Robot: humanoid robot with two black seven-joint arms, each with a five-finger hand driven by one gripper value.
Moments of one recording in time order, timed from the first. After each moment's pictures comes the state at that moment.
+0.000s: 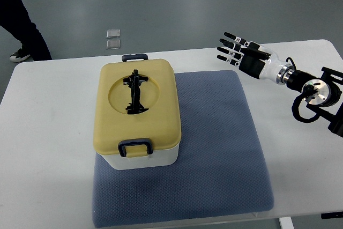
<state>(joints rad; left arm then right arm) 0.04 0.00 -0.04 -0.17 0.02 0.04 0.10 0.90 -0.42 0.29 0.78 0.35 0.39 0.12</state>
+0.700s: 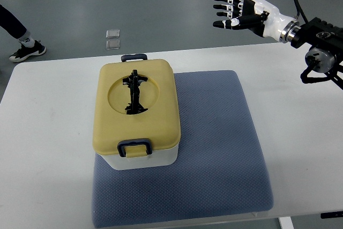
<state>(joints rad) 0.04 0.00 -0.04 -0.17 0.02 0.04 0.10 1.11 -0.44 0.30 0.78 -0.41 0.34 0.40</state>
